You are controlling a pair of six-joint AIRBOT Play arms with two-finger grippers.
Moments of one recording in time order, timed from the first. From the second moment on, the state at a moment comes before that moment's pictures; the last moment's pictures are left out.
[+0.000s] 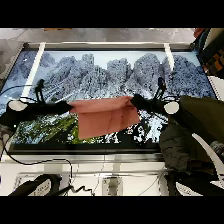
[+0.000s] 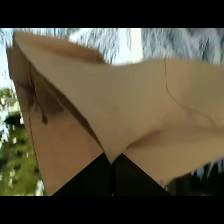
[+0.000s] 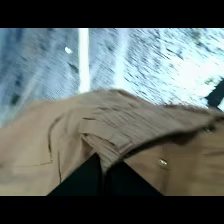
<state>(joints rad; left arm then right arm) 0.13 -1.14 0.84 0.71 -1.00 -1.09 0.26 -1.20 0.86 -0.79 0.55 1.58</state>
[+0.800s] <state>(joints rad) -0.03 -1.21 0.77 0.81 -1.13 -1.07 0.04 -1.31 0.86 -1.12 0.93 1.56</state>
